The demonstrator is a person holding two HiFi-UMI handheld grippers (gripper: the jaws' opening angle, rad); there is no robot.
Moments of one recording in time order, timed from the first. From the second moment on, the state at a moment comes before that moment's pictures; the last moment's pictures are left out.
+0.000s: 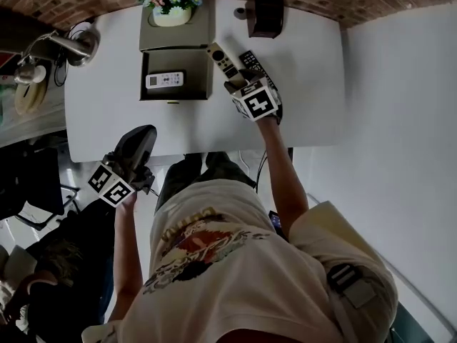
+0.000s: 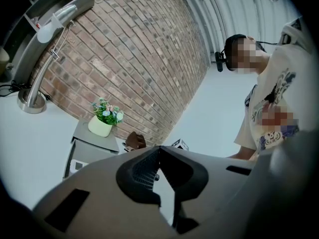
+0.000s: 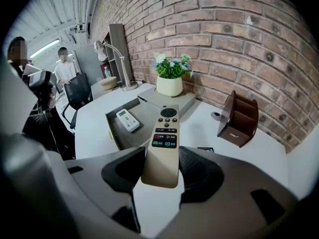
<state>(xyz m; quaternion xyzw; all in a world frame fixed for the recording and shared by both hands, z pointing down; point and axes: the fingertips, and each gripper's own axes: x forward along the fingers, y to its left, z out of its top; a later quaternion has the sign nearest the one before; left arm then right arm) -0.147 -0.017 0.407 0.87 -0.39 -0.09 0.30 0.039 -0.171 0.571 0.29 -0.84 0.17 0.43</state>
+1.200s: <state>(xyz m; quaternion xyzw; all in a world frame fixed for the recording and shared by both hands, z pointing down) -0.291 0.015 0.438 0.79 -0.50 -0.14 0.32 -0.128 -0.183 0.614 0.07 -0.83 0.06 0.55</state>
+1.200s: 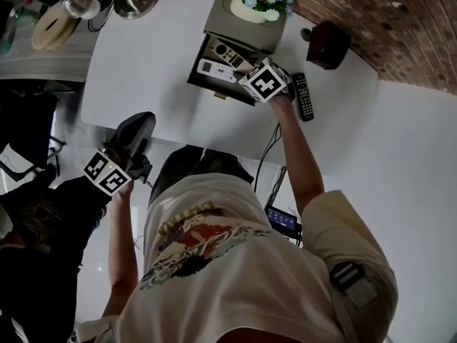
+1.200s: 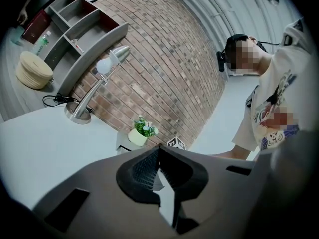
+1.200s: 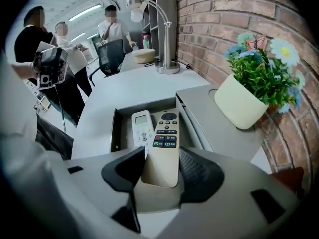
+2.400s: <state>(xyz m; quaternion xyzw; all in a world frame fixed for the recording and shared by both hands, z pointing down) -0.279 -0.009 0.405 0.83 -0.46 -0.13 0.27 -0.133 -0.181 0.508 0.13 -0.90 0.01 0.42</state>
